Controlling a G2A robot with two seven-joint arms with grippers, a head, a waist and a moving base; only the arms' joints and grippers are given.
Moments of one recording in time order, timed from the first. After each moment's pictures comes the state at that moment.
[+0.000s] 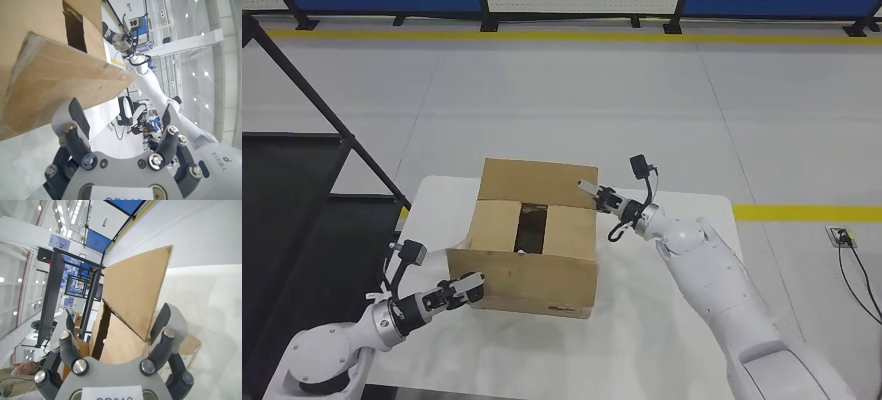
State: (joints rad) left arm 1.30 -1.02 -1.62 -1.74 -0.26 -0.20 -0.99; right arm -0.28 -1.52 1.09 -0.35 -0.04 -0.63 0.62
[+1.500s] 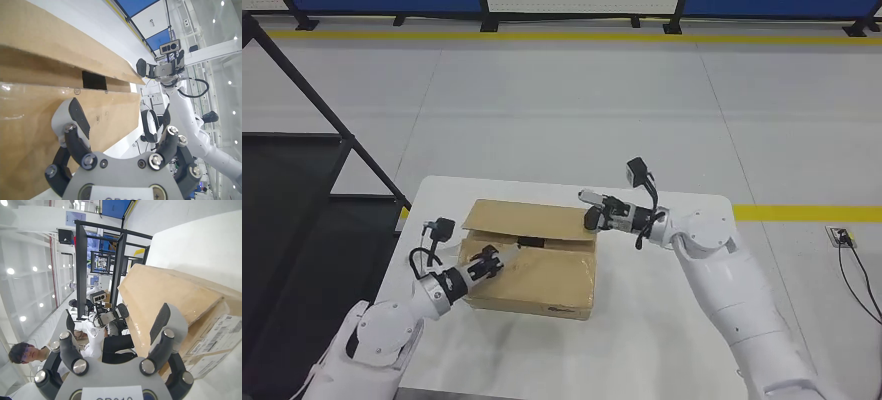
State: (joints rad) left arm 1.12 -1.04 -1.36 -1.69 0.07 -0.09 -0.64; right arm -0.49 -1.41 1.19 -0.89 0.16 -0.20 1.03
